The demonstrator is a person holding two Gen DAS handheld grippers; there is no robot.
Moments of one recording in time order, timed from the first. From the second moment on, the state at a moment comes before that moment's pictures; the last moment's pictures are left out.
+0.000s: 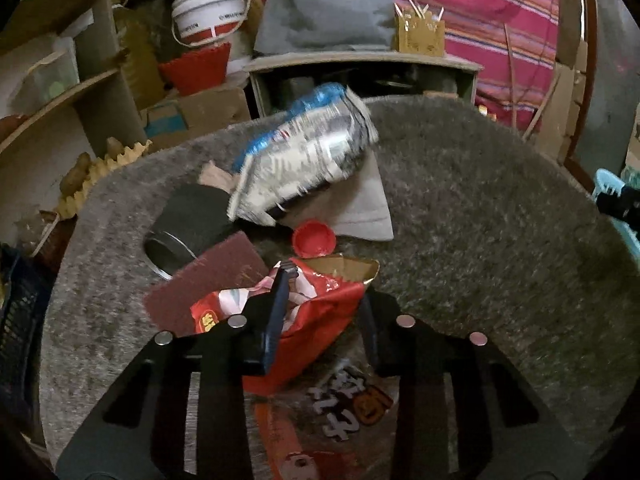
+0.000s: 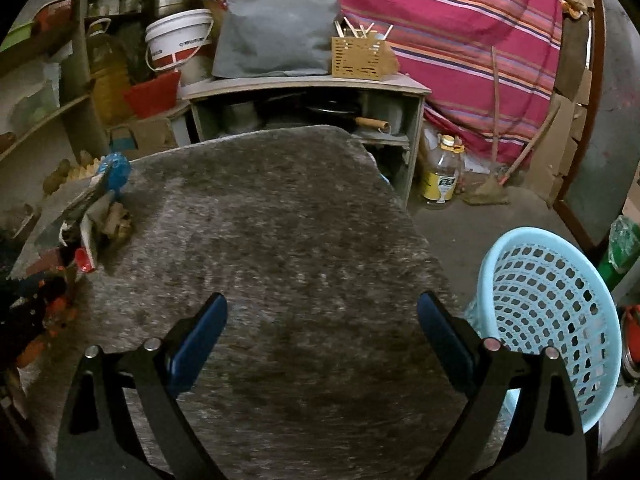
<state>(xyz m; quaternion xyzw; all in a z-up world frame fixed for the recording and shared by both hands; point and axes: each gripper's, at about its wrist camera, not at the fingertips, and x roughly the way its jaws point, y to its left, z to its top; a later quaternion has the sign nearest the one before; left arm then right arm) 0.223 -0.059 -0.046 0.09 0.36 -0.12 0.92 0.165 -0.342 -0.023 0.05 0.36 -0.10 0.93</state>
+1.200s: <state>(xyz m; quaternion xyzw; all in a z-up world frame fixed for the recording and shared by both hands) 0.150 0.194 -0.014 0.01 0.30 0.06 0.95 0.185 -0.121 -0.054 -0.04 0.40 0.06 0.91</state>
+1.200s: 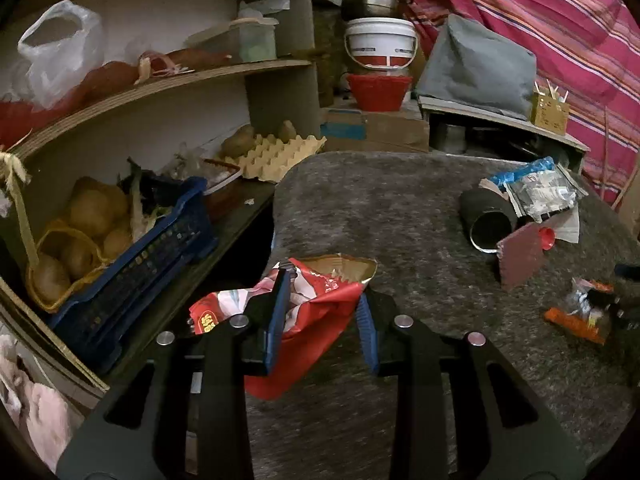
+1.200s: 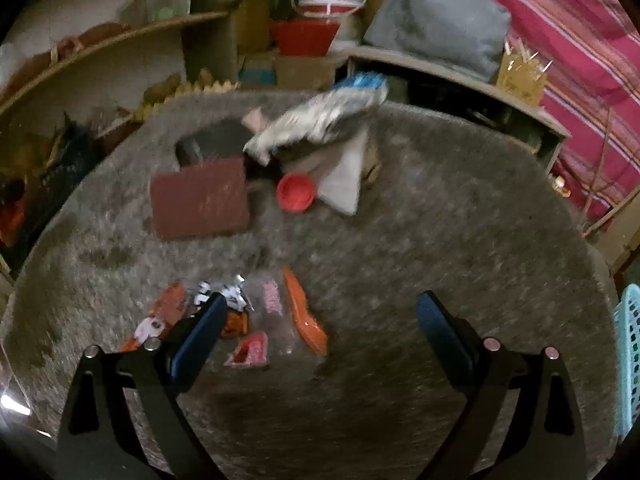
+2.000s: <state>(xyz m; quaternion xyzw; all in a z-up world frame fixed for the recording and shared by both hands) 0.161 0.126 -0.001 0.04 0.29 0.03 0.96 0.165 -0.160 -0.024 -0.01 0.36 0.10 0.93</state>
